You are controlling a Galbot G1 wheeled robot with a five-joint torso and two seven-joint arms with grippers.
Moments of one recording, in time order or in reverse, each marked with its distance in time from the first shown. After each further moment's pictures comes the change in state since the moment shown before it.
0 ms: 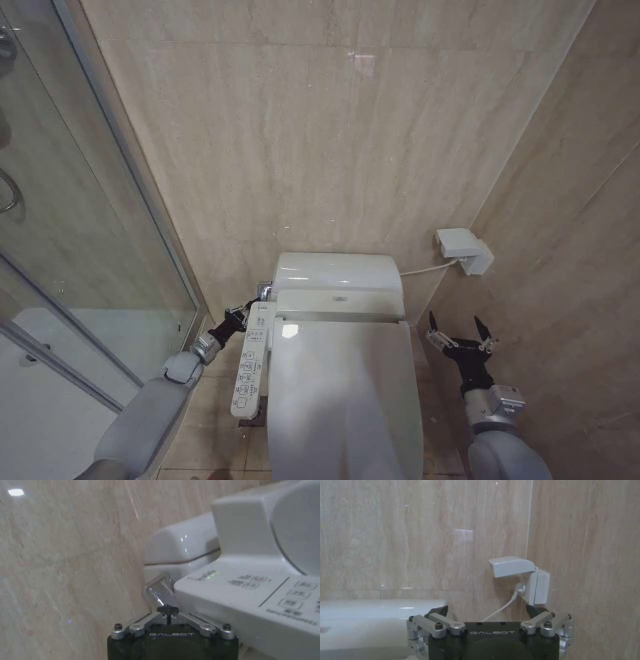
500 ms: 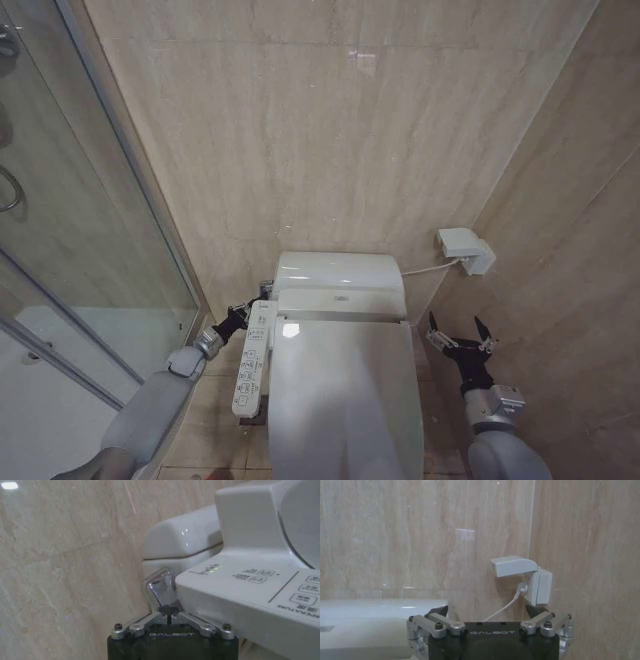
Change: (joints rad) left arm -0.039 -0.013 0.027 0.032 -0.004 0.000 0.007; right arm 0.000 0.000 0.000 0.000 0.000 0.000 0.000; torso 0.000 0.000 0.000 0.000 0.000
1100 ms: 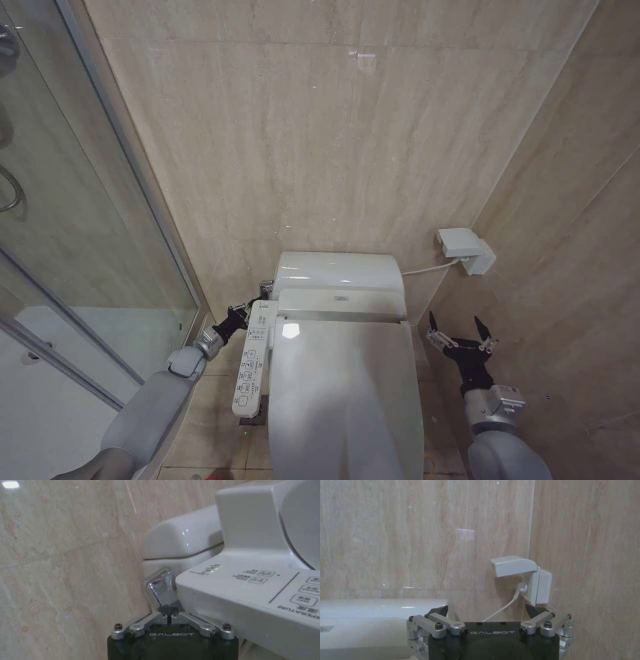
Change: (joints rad) left arm 0.005 0.003 -0.004 -0.009 -0.004 0.000 -0.002; right arm 0.000 0.000 0.000 0.000 0.000 0.000 0.000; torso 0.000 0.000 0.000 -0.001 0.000
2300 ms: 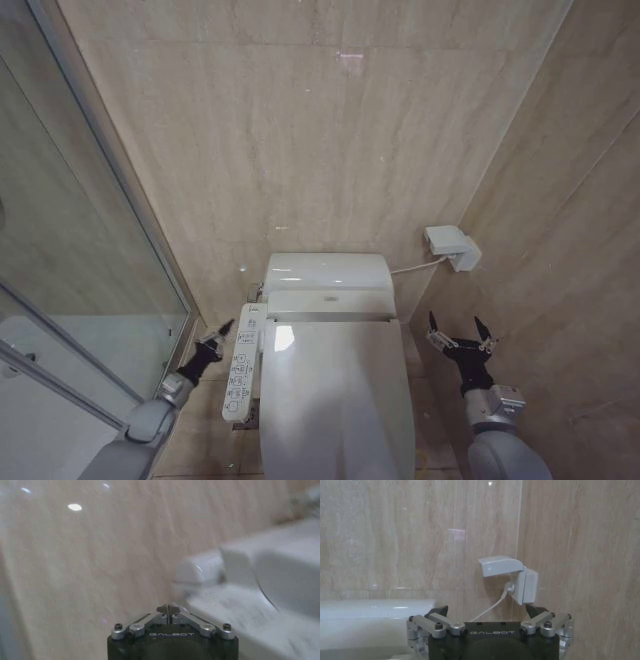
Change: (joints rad) left arm 0.464 0.114 -0.315 -0.474 -0.052 0.021 -0.143; right arm 0.000 0.000 0.000 0.000 0.000 0.000 0.000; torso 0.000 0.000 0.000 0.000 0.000
